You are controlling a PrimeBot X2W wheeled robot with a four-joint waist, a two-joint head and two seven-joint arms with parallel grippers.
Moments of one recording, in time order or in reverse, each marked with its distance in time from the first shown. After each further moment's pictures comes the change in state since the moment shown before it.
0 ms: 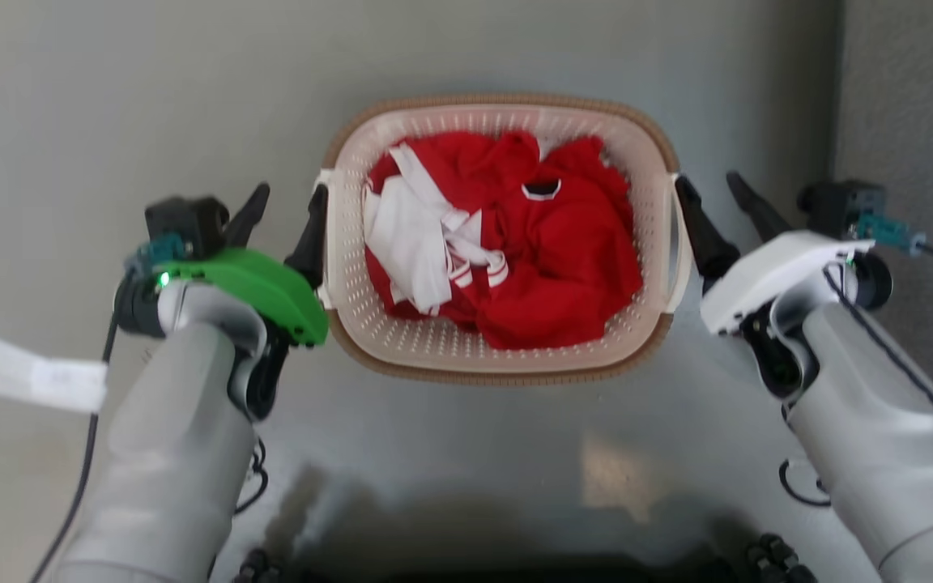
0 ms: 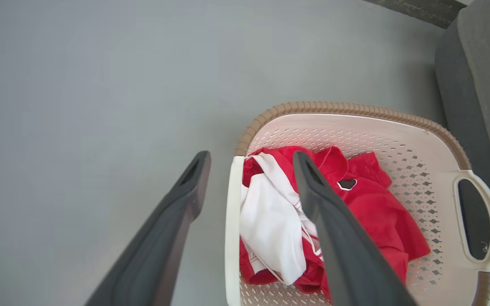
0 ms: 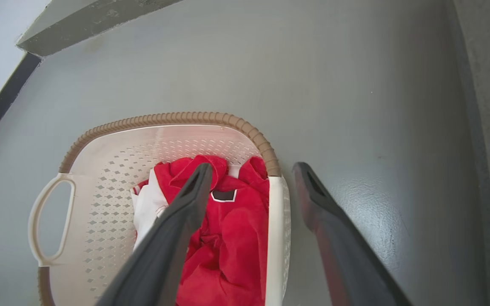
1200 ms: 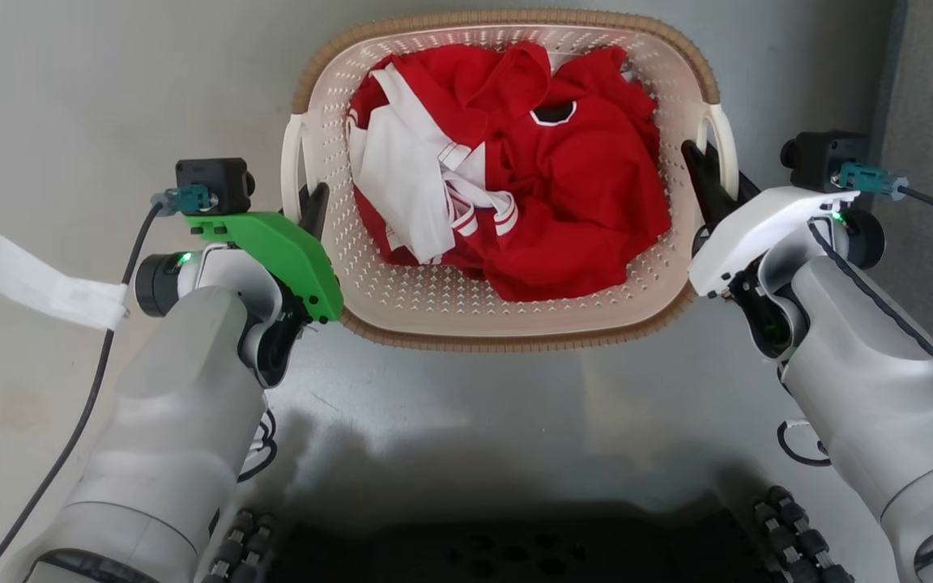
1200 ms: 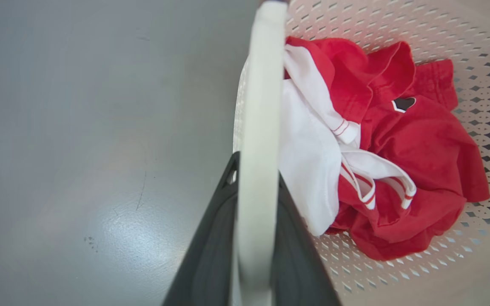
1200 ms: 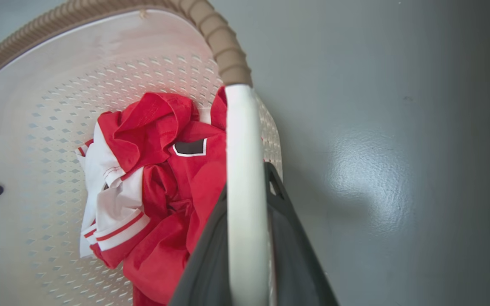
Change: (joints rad) left arm -0.176 -0.006 -0.225 0.206 -0.249 0.000 0.110; right arm -0.163 -0.021 0.181 0.140 0.115 -0.004 -0.005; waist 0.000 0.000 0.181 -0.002
